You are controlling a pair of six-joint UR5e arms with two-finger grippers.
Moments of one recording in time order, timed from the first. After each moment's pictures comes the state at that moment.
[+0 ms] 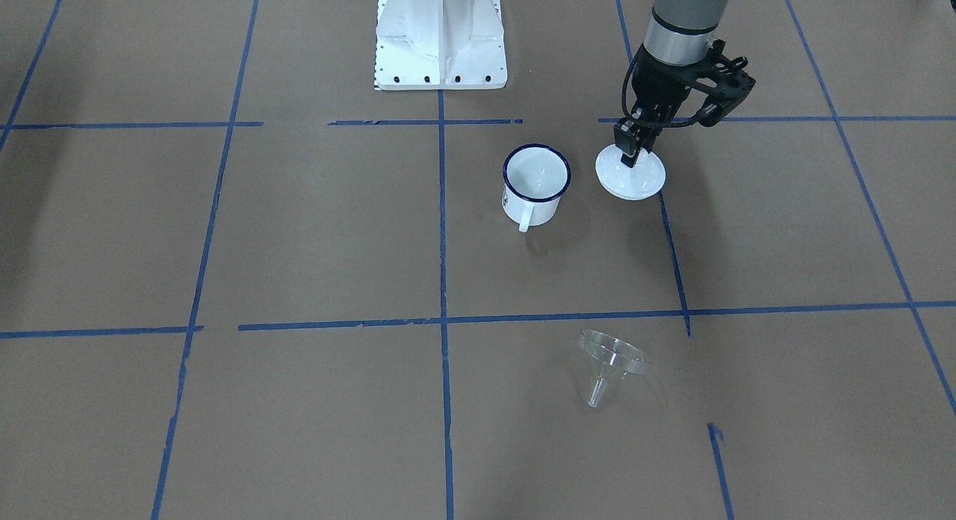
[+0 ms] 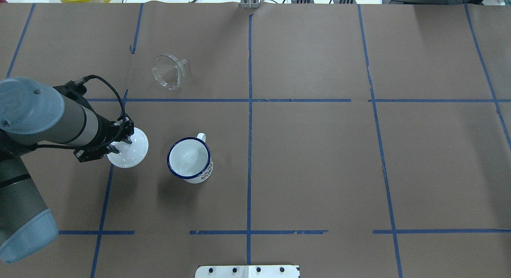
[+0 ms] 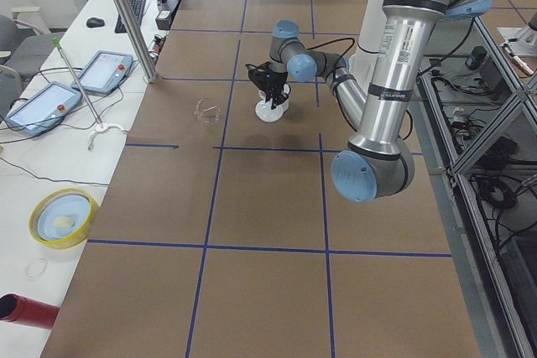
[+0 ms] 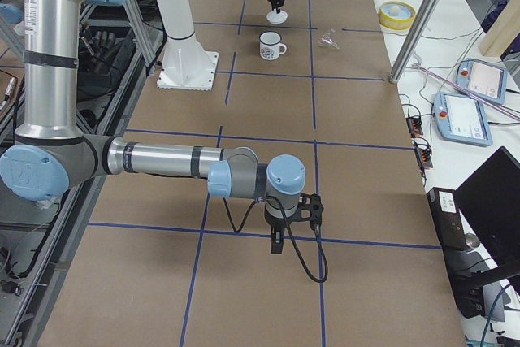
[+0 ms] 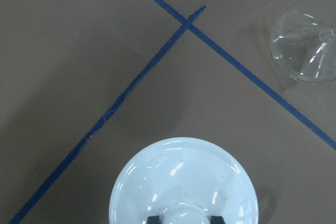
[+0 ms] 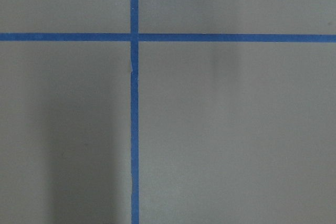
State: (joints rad) left arm -0.62 -1.77 -2.09 -1.59 -1.86 -1.81; right arm 1.57 -1.68 1.66 -1.57 2.29 0.01
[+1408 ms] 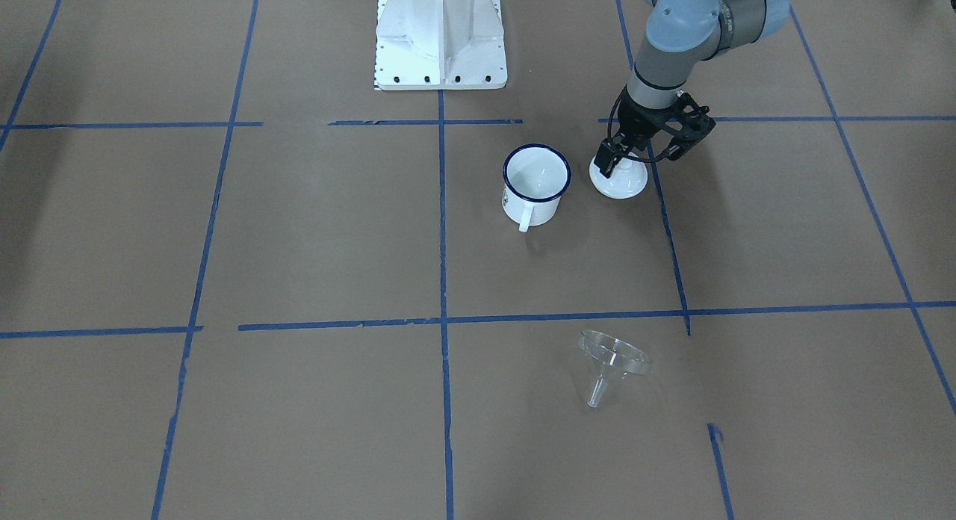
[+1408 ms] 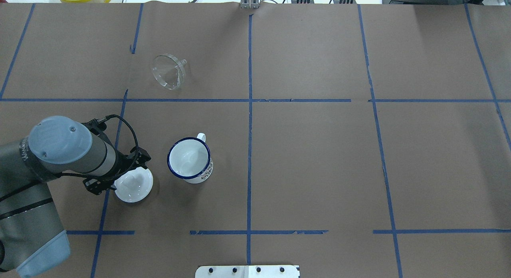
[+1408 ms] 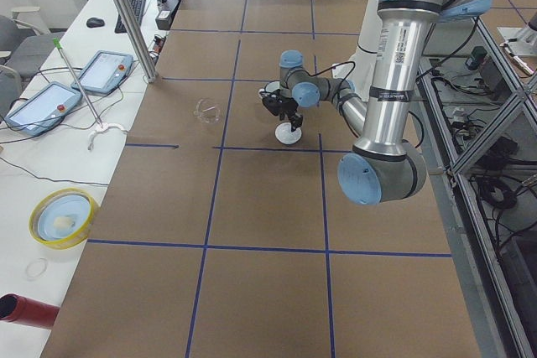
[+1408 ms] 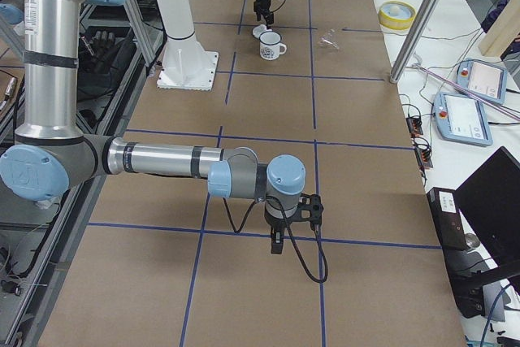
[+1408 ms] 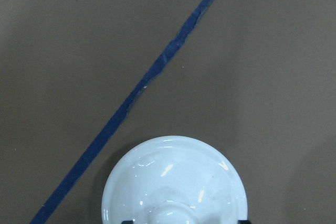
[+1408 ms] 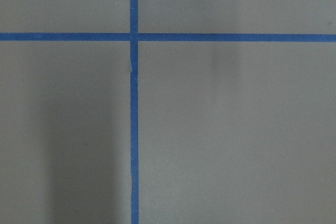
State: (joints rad) left arm -0.53 -1.74 -2.00 -1.69 -1.89 -1.84; right arm 1.57 -1.68 1.66 -1.57 2.29 0.01
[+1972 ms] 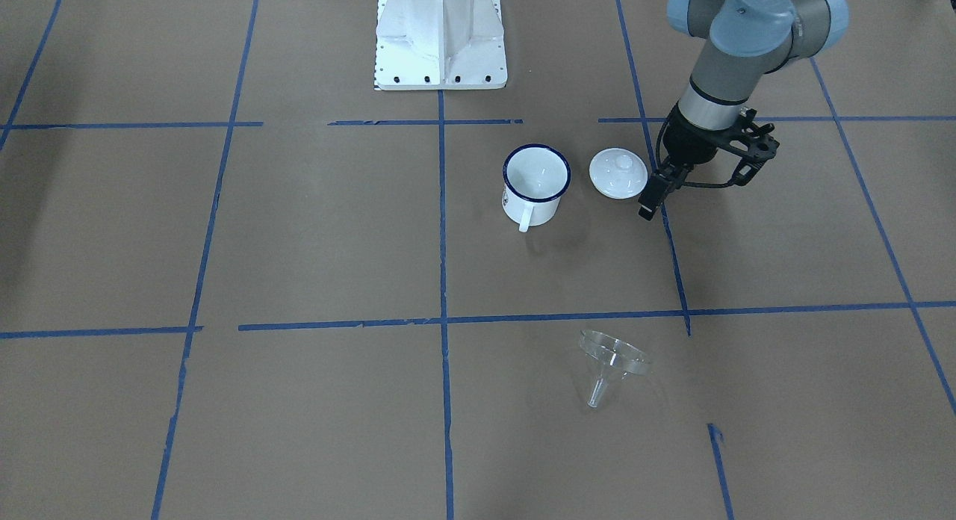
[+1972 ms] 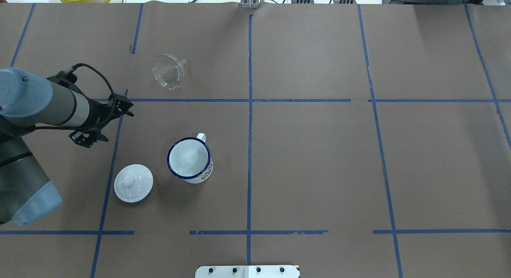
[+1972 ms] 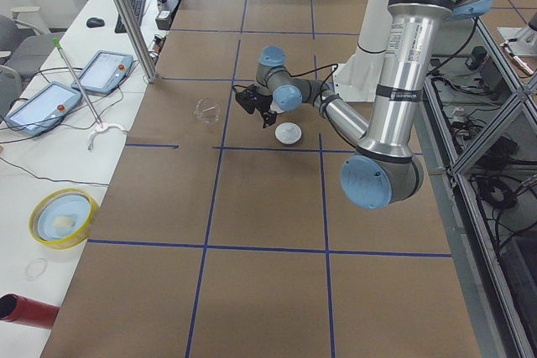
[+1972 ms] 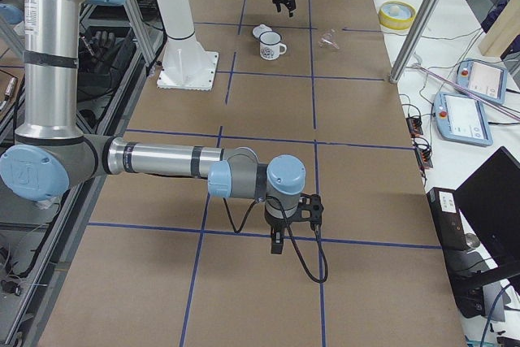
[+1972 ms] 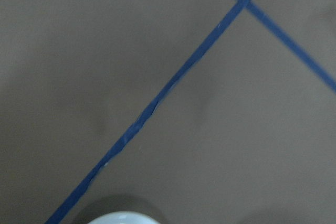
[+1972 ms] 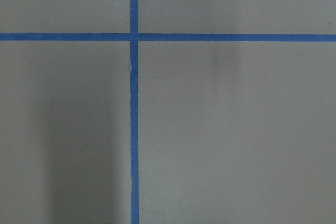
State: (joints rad) left arm -0.74 -1.77 -1.90 -1.92 -1.89 -1.92; right arm 1.57 -1.68 1.66 -1.57 2.29 0.01
